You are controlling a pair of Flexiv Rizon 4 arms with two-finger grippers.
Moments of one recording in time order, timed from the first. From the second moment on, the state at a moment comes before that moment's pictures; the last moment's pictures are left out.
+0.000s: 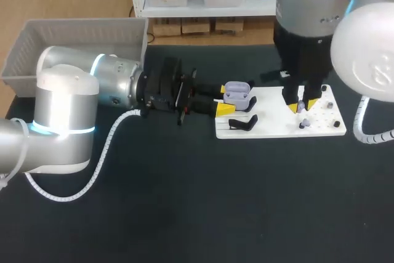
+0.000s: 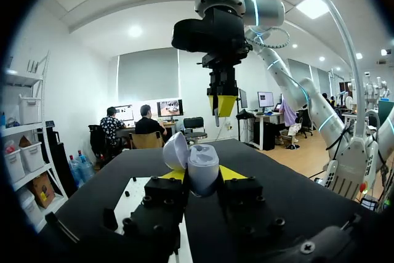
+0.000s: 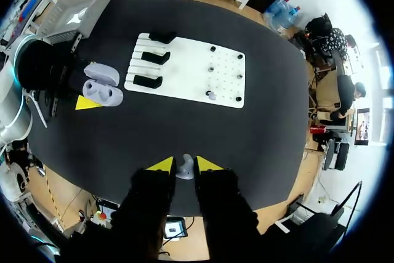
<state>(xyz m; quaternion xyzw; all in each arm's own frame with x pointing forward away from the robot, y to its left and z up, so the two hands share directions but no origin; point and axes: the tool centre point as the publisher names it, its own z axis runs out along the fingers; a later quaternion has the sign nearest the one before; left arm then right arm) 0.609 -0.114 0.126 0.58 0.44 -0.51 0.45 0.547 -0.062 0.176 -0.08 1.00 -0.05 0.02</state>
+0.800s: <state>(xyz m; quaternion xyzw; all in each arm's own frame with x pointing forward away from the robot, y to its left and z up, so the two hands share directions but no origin) 0.609 -0.114 0.126 0.58 0.44 -0.51 0.45 0.561 -0.005 0.220 0.13 0.99 -0.06 0.08</state>
